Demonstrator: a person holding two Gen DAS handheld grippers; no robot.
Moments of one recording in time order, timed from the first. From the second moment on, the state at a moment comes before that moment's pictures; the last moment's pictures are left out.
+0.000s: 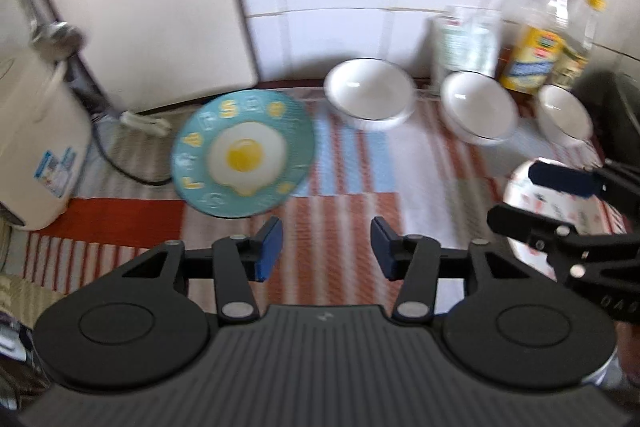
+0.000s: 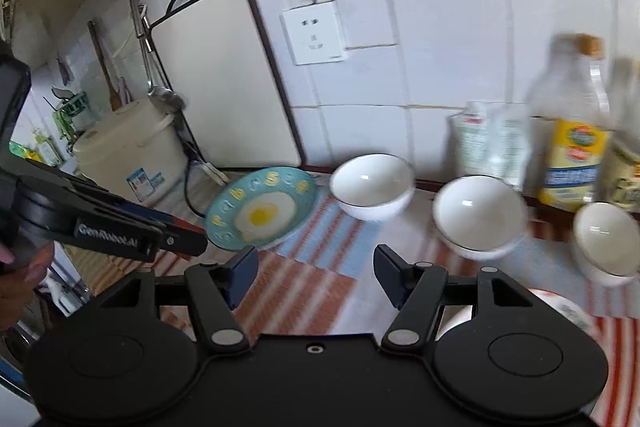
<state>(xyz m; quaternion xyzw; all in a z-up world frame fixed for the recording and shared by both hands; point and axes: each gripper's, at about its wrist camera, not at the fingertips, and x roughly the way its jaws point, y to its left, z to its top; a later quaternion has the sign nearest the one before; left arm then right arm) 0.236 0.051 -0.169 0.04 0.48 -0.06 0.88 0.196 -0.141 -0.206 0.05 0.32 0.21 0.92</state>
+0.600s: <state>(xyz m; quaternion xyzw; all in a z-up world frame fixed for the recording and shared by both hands) 0.339 0.173 -0.281 -0.02 0.50 0.04 0.87 0.325 -0.050 -0.299 0.10 0.43 0.14 0.89</state>
